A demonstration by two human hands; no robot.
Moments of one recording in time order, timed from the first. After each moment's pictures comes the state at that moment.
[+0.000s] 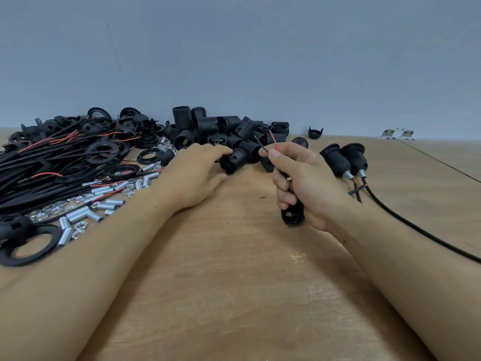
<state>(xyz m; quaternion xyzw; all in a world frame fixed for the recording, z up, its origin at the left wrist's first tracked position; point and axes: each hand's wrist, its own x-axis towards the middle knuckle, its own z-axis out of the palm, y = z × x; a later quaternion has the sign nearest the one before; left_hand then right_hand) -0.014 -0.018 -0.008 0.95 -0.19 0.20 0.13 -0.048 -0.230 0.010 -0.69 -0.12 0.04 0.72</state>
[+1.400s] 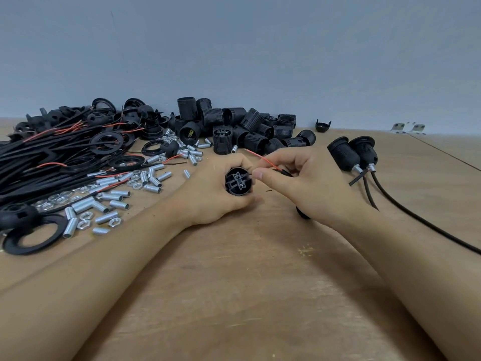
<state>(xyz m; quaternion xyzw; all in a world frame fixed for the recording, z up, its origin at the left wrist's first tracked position) -0.051 -0.042 -0.018 0.84 -0.27 0.10 0.46 -0.062 -0.230 0.010 -0.83 -0.27 -0.13 0.47</state>
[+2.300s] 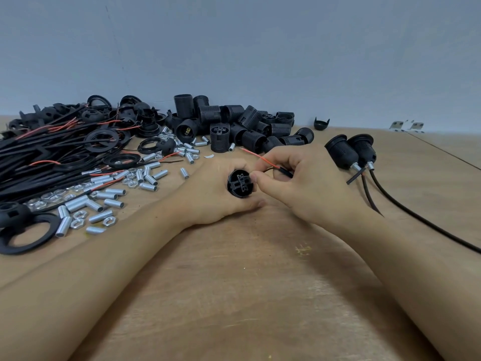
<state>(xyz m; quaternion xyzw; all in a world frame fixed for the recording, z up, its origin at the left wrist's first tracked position) -0.051 -0.046 -0.018 0.85 -0.29 0.10 0.43 -0.069 -0.227 0.014 -0.85 -0.29 -0.15 0.41</state>
